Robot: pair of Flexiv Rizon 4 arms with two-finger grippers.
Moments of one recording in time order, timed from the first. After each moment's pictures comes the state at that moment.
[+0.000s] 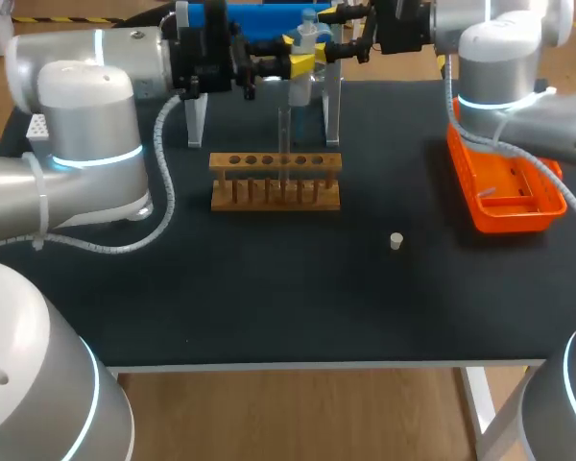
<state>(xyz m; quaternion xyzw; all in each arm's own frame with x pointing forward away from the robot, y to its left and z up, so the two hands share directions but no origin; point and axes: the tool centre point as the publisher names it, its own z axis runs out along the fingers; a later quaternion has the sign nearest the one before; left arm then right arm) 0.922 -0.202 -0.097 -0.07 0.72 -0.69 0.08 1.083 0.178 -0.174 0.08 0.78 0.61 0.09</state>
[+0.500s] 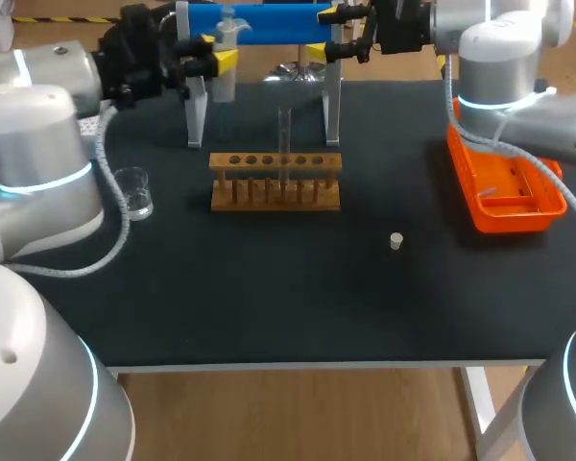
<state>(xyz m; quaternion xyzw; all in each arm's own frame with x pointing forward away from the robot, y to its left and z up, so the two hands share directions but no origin) 0.949 -0.089 -0.109 -0.16 0.72 -0.66 0.17 1.083 0.178 -0.174 0.08 0.78 0.61 0.09</state>
